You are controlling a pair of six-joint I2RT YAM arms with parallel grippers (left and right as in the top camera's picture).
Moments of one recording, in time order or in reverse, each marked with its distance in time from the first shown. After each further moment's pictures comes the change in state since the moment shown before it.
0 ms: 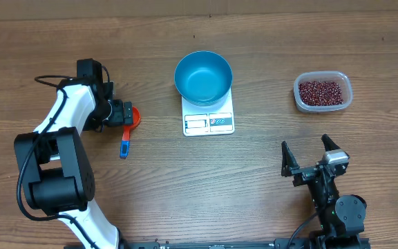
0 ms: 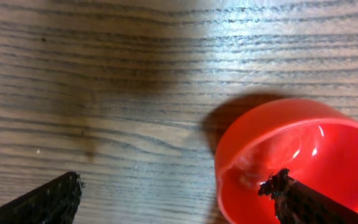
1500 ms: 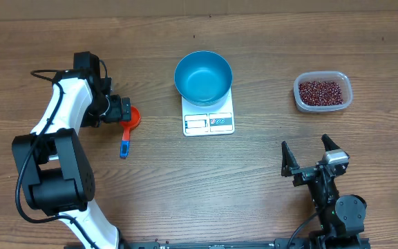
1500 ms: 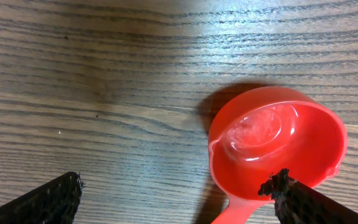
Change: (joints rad) left arm 0.000 -0.002 0.095 -0.127 0.000 0.000; right arm 0.000 0.000 0.000 0.000 0.000 0.000
